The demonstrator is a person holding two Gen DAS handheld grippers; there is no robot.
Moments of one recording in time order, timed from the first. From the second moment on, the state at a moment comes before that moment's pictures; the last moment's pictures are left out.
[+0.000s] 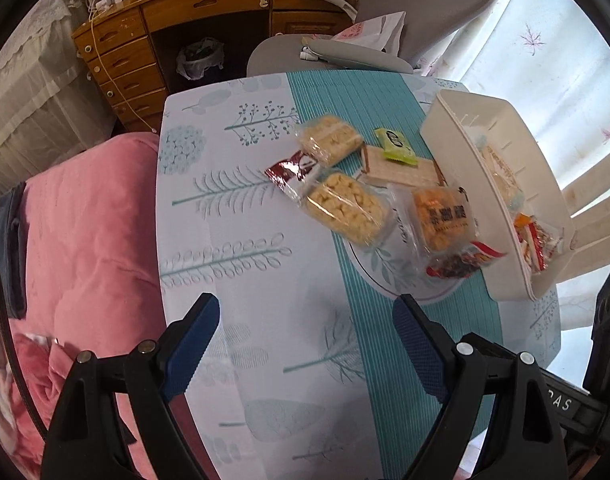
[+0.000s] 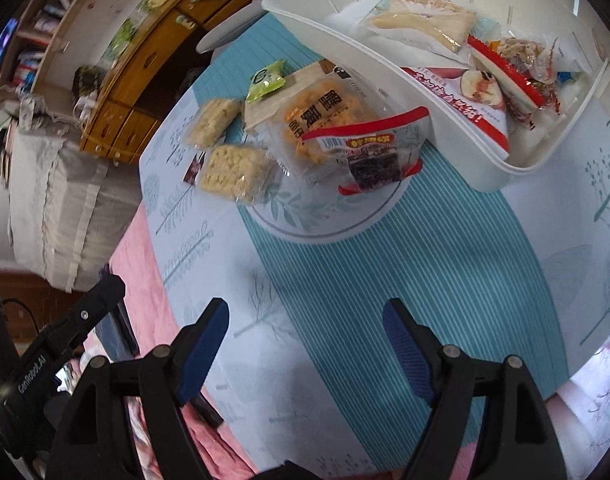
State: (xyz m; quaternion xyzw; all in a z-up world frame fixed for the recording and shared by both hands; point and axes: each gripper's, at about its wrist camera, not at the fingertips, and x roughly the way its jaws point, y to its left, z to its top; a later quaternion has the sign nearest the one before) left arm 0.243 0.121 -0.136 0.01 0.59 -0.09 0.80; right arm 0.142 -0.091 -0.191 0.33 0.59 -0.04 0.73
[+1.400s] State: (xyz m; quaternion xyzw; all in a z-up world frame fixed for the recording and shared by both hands) left arm 0.479 0.028 -0.274 0.03 0.63 -0.11 0.77; right arm 0.209 -0.160 -0.270 0.51 0.47 -0.22 0.69
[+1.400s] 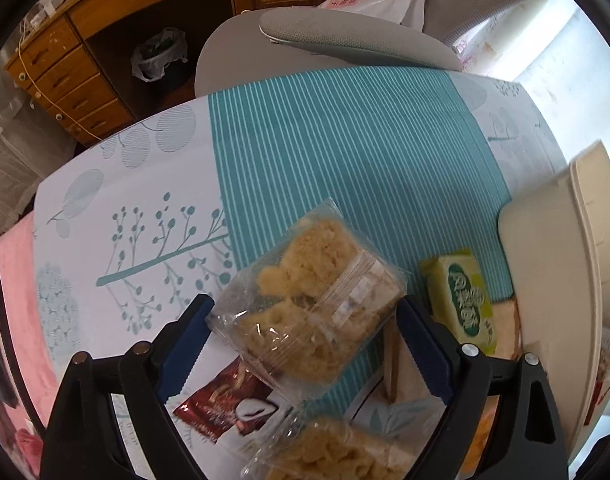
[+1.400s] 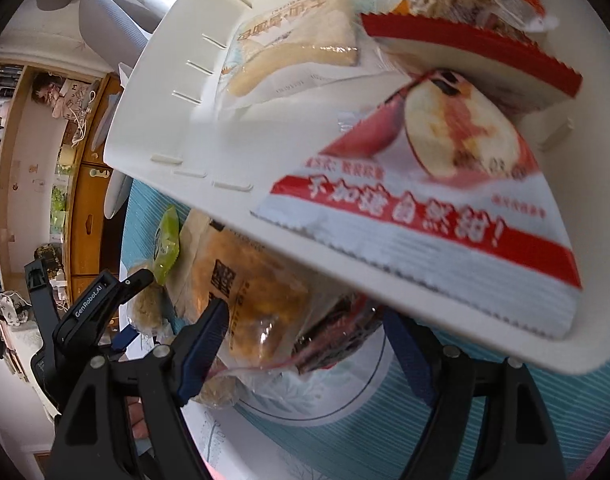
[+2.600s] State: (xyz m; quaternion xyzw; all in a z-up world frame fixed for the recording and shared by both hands) left arm 0.427 0.064 -0.238 -0.07 0.62 -0.10 0.77; right arm 0.202 -0.166 -0.250 0.49 0.50 -0.18 0.69
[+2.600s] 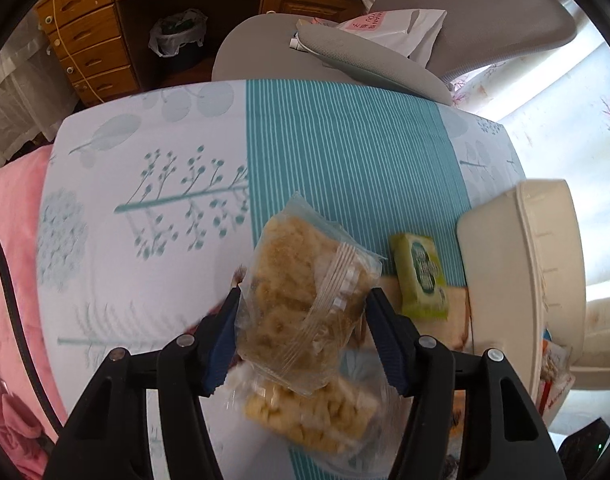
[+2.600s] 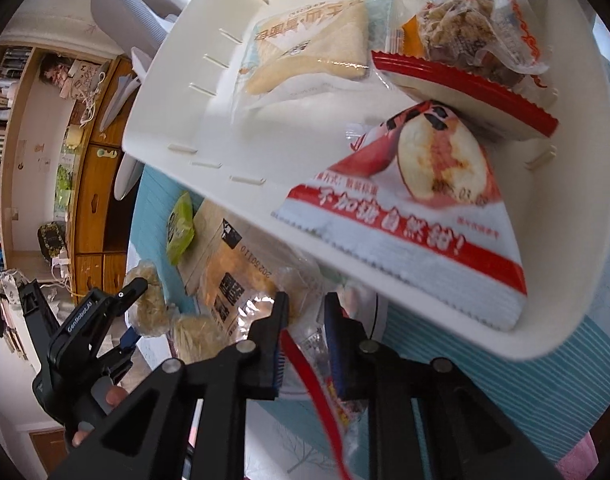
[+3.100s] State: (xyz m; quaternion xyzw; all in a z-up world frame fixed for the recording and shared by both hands) left arm 0.330 0.108 -0.192 -0.09 0.62 -0.09 0.77; right arm 0.180 -0.134 -0.216 0.46 0.51 -0.12 0.72
